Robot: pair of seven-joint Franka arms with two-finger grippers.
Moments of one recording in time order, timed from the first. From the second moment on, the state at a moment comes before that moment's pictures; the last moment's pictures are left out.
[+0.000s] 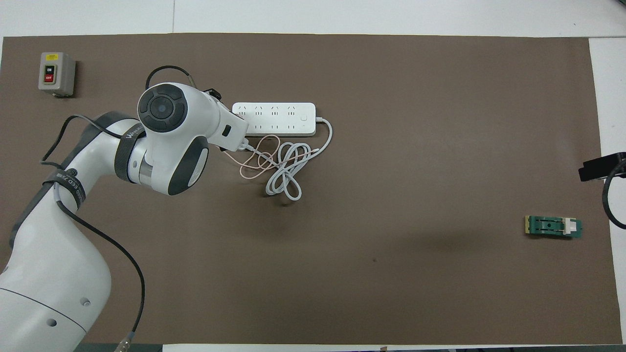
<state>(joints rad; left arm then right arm) -0.32 0.44 -0.08 -1.67 0.12 2.25 0.87 -0.02 -0.08 -0.09 -1.69 -0.07 1.54 -0.18</state>
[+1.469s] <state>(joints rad) -0.32 0.51 -0.09 -1.58 0.06 2.17 0.87 -0.02 -0.08 -0.09 -1.69 -0.07 1.50 -0.18</state>
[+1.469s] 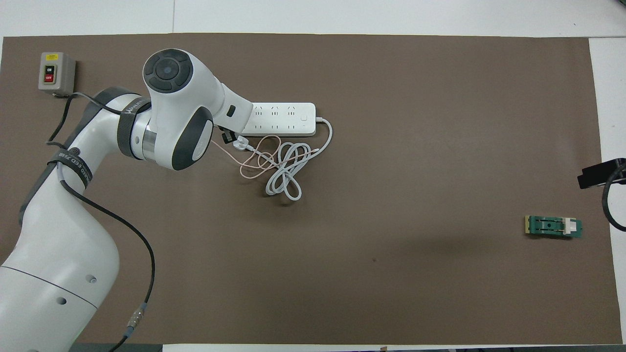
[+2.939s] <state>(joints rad) -0.33 0.51 -0.09 -1.59 0.09 2.19 0.87 -0.02 -0.08 -0.09 -1.69 -0.07 1.50 -0.18</state>
